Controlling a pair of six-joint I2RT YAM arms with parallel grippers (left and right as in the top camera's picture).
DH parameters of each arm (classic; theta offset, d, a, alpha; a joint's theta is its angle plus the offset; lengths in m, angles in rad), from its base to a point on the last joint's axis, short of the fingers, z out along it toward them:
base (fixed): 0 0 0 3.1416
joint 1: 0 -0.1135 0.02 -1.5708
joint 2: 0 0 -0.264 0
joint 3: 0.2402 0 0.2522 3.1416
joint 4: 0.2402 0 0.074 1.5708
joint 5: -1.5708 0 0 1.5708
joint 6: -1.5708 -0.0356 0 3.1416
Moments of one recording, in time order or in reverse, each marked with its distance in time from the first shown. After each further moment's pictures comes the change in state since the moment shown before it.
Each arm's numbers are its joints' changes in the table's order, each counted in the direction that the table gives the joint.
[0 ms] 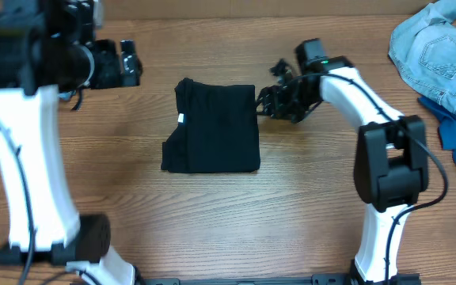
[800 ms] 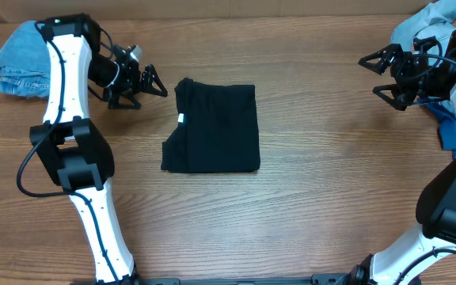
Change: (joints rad) left arm -0.124 -0.590 -0.063 0.000 -0.407 -0.293; right arm 0.531 0.239 0.011 0.081 0.150 -0.206
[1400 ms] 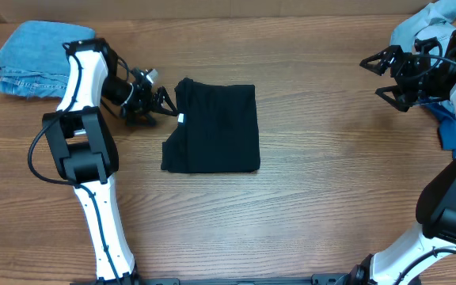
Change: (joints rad) left arm 0.009 -0.103 -0.212 -0.145 -0.099 -0.156; right arm 0.000 0.000 0.000 -0.001 -0.077 -0.003
